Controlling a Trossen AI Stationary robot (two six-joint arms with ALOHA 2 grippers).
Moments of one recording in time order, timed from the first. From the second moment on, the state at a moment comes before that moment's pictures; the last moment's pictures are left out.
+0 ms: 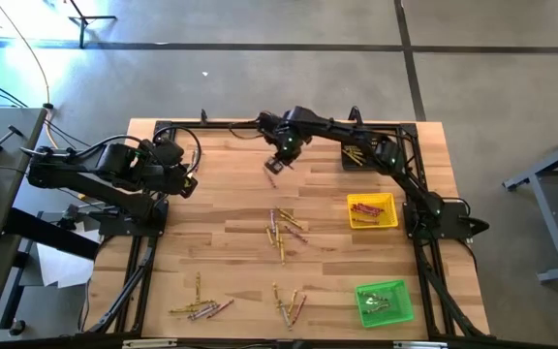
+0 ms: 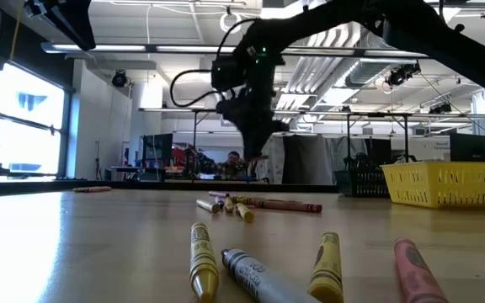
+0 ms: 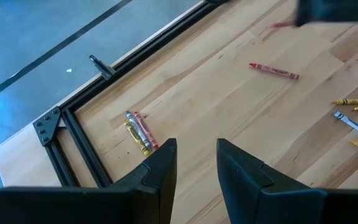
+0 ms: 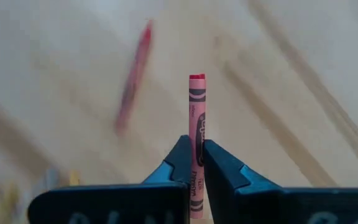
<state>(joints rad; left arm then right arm) -0.14 0.97 1.19 -1.47 -0.70 -0.89 -0.39 2.38 2.24 -1.29 -0.08 0.29</state>
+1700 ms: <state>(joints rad) -0.14 0.97 1.19 -1.44 -0.77 -0.83 -0.10 1.16 0.74 -1.00 0.03 0.89</state>
